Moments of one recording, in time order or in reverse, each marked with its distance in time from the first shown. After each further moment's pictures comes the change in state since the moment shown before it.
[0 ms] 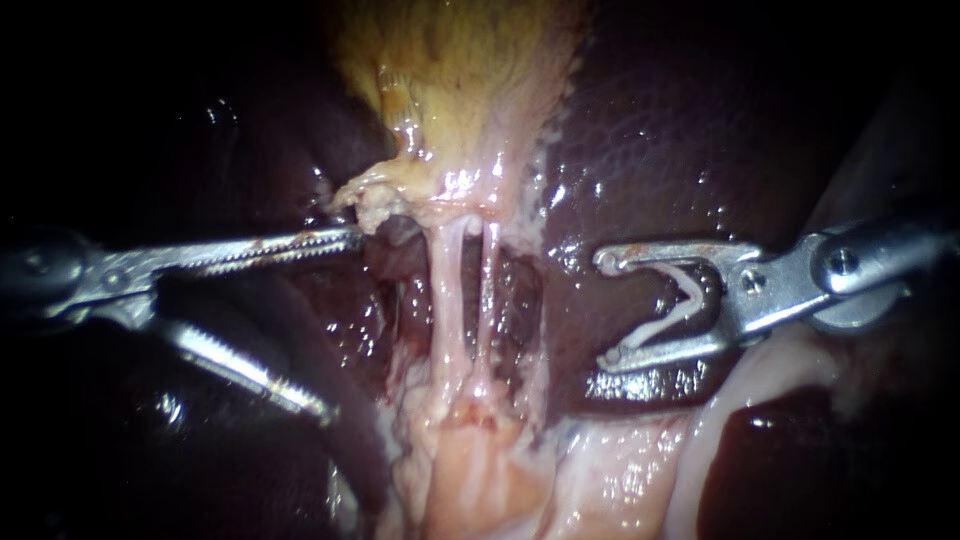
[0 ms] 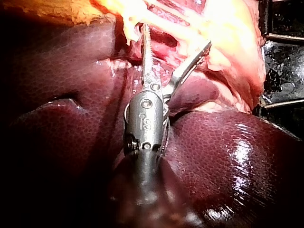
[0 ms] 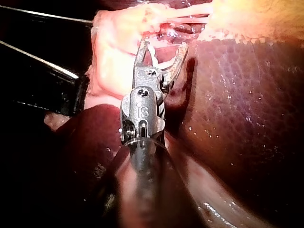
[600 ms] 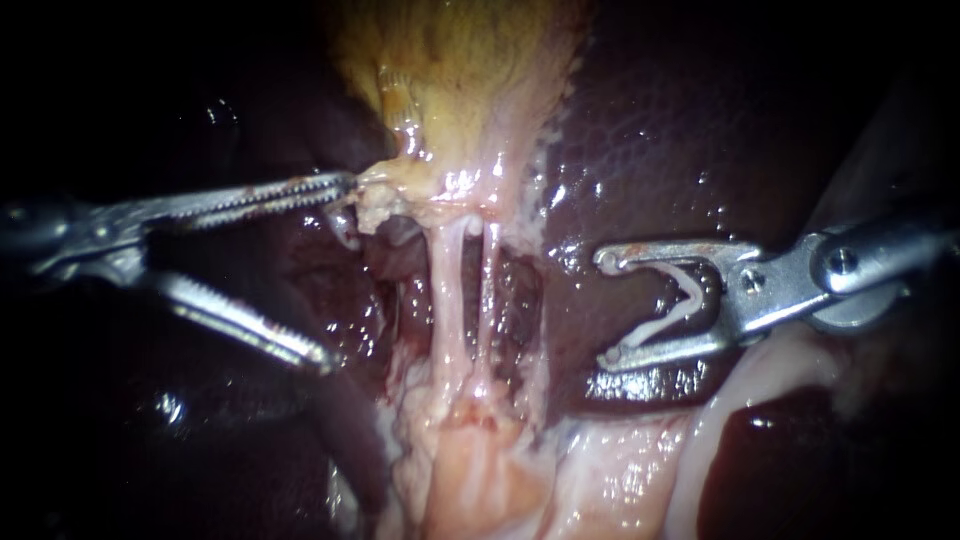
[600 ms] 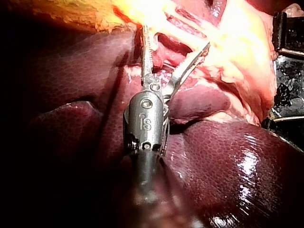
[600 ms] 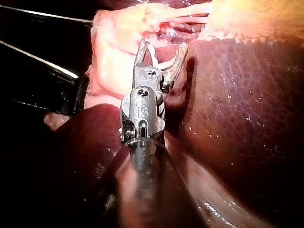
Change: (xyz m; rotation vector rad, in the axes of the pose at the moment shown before) right arm 0.000 0.000 0.000 0.000 0.000 0.000; left arm 0.003 -0.003 -0.002 0.164 -0.031 -0.045
